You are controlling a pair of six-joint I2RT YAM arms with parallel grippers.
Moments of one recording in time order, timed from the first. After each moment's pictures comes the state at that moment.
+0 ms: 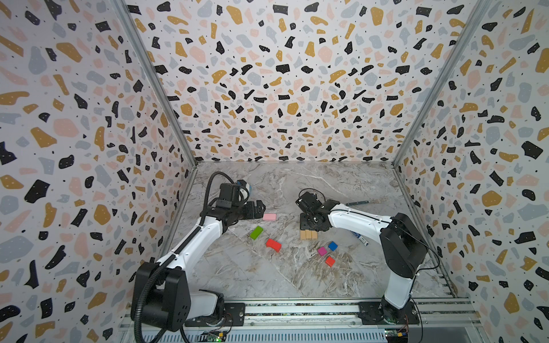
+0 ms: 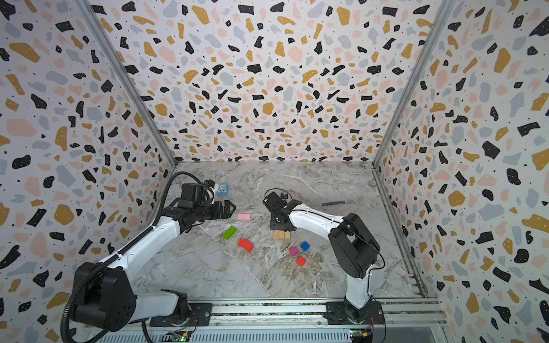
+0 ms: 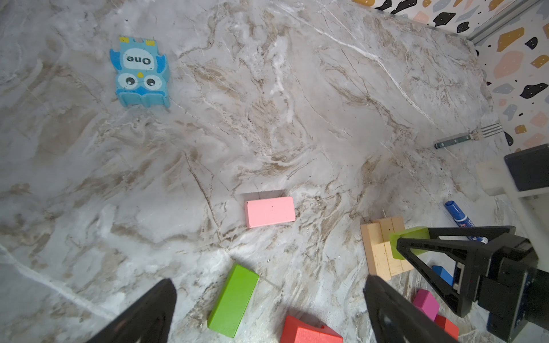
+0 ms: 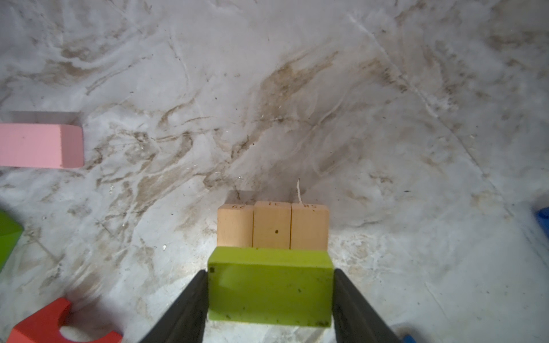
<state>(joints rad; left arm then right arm) -0.21 1.32 0.92 -0.43 0.25 -0.25 0.79 1.84 1.31 -0.66 0.19 0.72</state>
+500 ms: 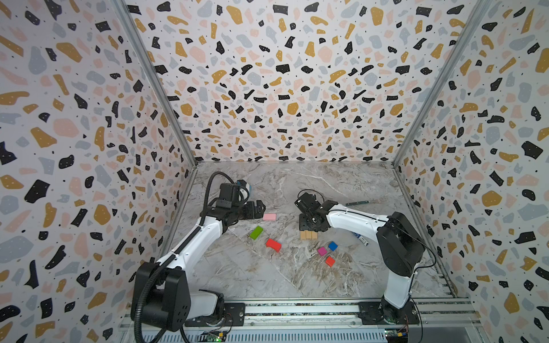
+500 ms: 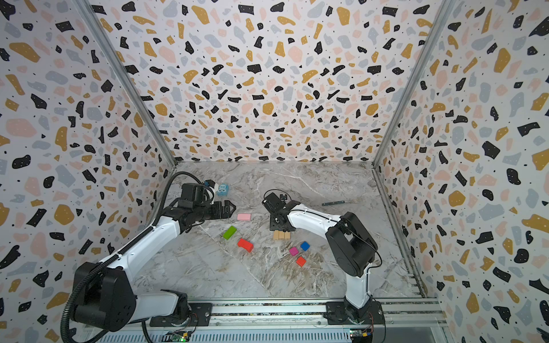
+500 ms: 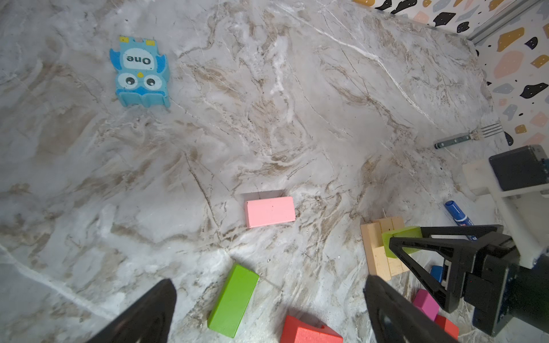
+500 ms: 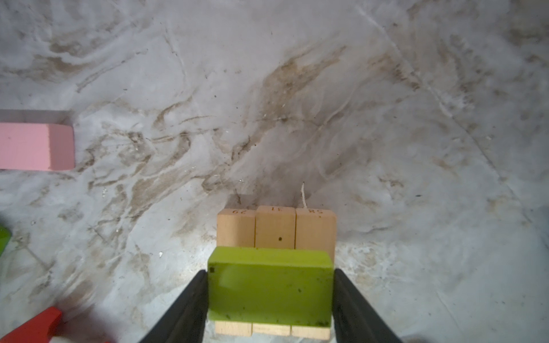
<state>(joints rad) -0.21 1.32 0.92 -0.43 0.25 -0.25 0.80 1.86 1.31 -0.64 0.19 0.72</state>
